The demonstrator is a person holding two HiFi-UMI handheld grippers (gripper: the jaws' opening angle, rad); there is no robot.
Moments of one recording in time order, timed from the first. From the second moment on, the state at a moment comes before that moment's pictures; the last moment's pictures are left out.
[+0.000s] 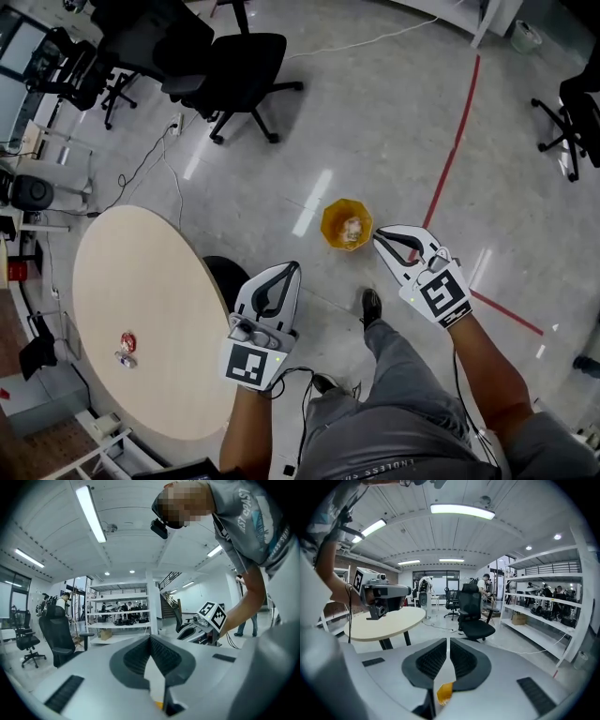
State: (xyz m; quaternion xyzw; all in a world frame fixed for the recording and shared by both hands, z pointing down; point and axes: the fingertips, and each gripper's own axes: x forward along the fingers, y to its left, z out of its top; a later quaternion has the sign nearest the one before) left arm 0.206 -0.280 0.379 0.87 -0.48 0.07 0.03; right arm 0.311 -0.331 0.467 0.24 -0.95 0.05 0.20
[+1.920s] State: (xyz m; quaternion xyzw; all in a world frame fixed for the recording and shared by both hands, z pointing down) left arm -0.276 0.276 0.220 0.60 -0.79 0.00 -0.08; right arm -0.259 0.165 0.219 -0.15 -0.97 -0.14 0.11
